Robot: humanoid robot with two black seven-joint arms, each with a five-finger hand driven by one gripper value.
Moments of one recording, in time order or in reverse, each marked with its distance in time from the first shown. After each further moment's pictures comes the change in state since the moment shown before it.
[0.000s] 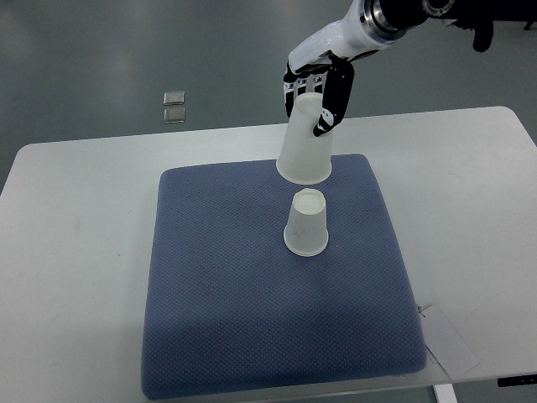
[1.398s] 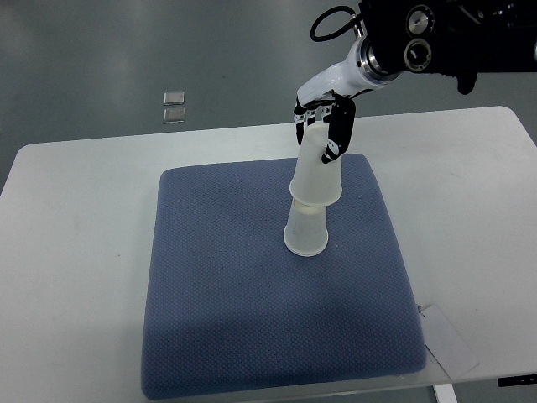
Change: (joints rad) left arm 0.000 0.000 0.000 0.000 0.000 0.000 0.000; right arm -0.056 0.057 -0.073 0.028 -0.005 -0.084 -0.014
